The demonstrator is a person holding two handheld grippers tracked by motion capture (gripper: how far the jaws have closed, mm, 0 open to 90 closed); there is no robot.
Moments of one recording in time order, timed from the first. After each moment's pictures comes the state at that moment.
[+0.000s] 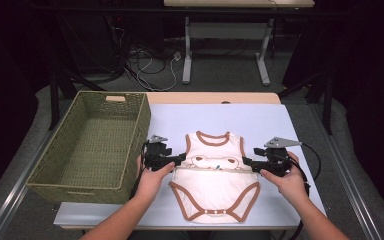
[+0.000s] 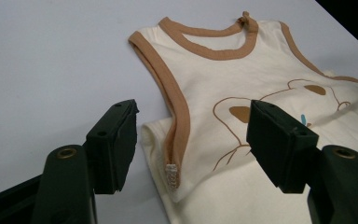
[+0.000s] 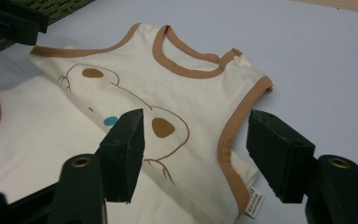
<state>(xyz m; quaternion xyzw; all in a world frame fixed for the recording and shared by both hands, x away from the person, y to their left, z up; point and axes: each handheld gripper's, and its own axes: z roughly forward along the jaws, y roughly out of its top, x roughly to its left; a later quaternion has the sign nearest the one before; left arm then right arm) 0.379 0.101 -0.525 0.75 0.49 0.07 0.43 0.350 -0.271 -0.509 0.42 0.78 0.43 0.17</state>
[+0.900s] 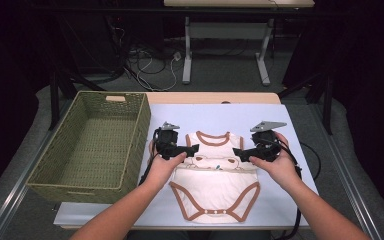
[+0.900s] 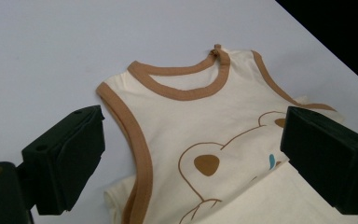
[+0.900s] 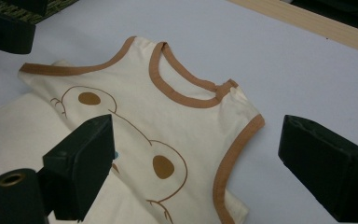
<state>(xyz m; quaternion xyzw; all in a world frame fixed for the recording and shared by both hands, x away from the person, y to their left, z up) 0.401 0.069 -0.495 0.77 0.46 0.07 0.44 0.375 -0.234 -0.466 0.42 0.80 0.38 0.20</state>
